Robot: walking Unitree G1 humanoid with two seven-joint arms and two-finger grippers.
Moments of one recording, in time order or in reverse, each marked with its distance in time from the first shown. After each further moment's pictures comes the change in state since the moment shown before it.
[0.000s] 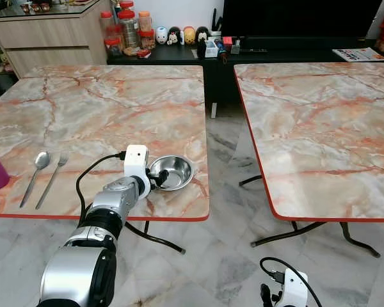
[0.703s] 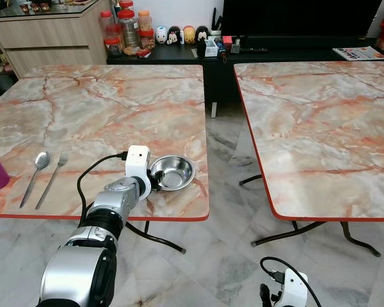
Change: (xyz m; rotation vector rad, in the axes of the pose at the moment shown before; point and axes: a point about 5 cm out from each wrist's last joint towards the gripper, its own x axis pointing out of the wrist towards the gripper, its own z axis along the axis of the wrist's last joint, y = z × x) left arm 0.001 -0.002 -0.001 0.016 0.010 0.000; right arm 0.000 0.003 0.000 0.021 -0.002 0.004
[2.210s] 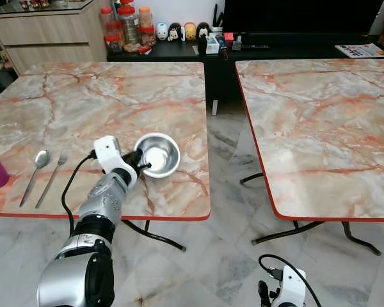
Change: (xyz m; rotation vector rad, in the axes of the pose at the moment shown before) left arm -0.021 0.035 0.030 -0.439 -0.429 0.056; right arm 0.001 0.004 0.004 -0.019 -0.008 0.019
